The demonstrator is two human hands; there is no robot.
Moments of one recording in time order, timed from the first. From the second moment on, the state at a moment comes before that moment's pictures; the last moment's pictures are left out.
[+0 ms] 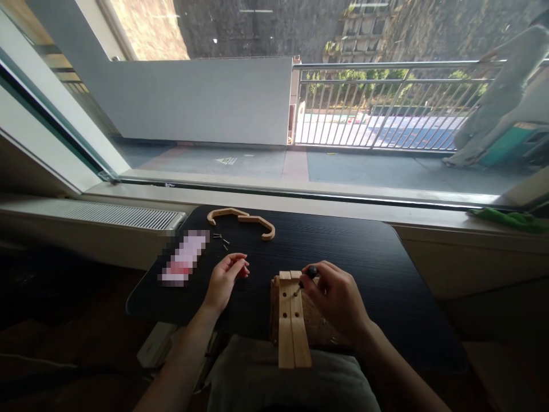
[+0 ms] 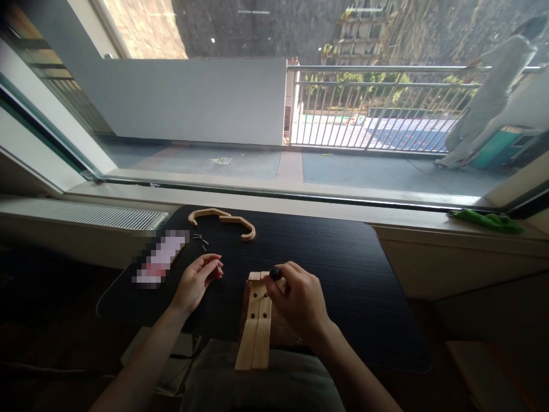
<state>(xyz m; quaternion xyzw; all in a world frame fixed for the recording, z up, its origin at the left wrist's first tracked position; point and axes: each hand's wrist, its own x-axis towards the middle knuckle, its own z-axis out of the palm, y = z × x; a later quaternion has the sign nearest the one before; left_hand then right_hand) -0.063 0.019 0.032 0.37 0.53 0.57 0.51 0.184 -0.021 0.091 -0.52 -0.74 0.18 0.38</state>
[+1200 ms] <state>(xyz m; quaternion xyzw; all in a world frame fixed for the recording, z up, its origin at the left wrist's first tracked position) -0.029 -0.111 0.048 0.67 0.54 0.24 0.46 0.212 -0.037 0.039 -0.59 -0.59 0.31 0.47</state>
